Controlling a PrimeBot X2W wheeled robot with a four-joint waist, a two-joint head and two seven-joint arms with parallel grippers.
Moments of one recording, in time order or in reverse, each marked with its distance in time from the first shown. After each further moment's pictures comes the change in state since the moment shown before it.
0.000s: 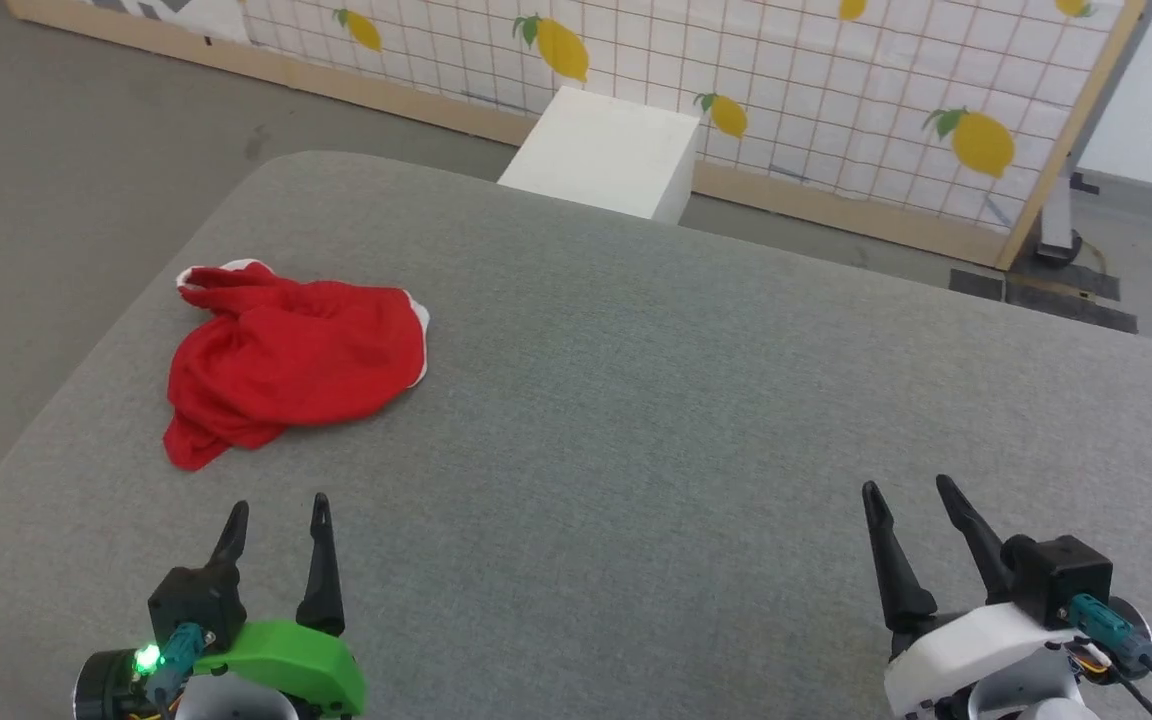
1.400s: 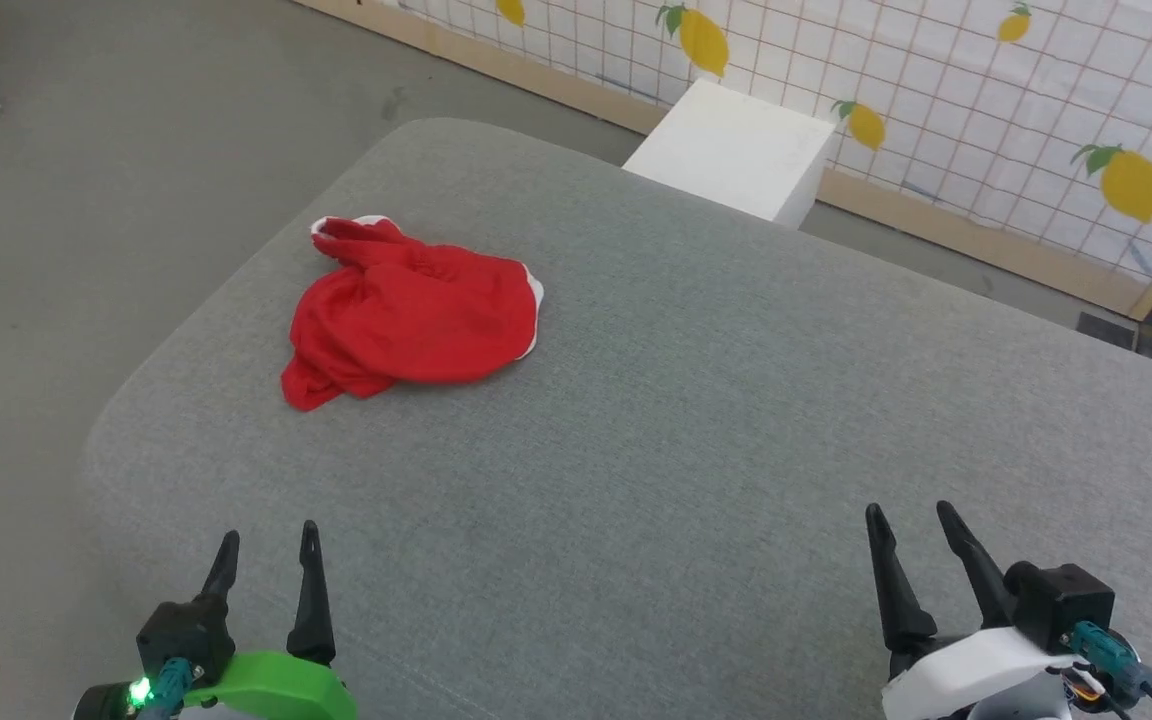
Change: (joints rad) left arm 0.016 0.001 0.022 0.075 -0.024 -0.019 -0.086; right arm 0.001 0.000 0.003 0.095 0.053 0.000 -0.084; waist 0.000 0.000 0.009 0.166
